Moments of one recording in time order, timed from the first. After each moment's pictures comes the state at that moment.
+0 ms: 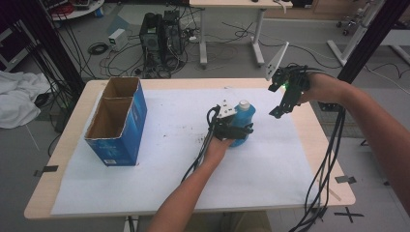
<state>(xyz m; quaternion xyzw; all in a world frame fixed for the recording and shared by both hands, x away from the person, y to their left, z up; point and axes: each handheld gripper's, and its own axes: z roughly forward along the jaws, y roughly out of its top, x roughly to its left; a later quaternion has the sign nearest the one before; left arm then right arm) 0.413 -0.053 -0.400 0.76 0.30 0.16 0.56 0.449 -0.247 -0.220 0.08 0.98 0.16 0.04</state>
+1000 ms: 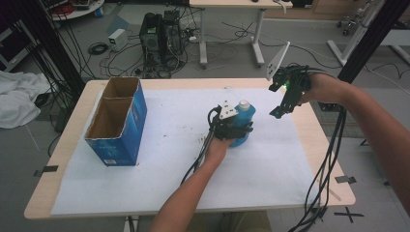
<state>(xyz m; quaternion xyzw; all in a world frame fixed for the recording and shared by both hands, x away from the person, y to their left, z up) 0.411 -0.055 -0.401 0.76 0.29 0.16 0.56 0.446 -0.248 -0.217 0.08 0.98 0.16 0.04</state>
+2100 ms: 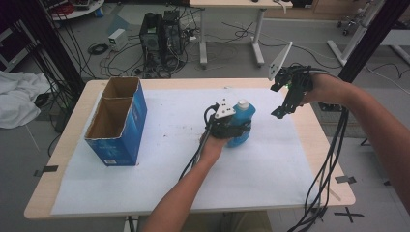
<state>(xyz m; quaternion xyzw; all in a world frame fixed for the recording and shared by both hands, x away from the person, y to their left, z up) 0.405 -0.040 -0.383 0.77 0.25 0.16 0.57 0.443 -0.252 -0.215 0.08 0.98 0.16 0.05</state>
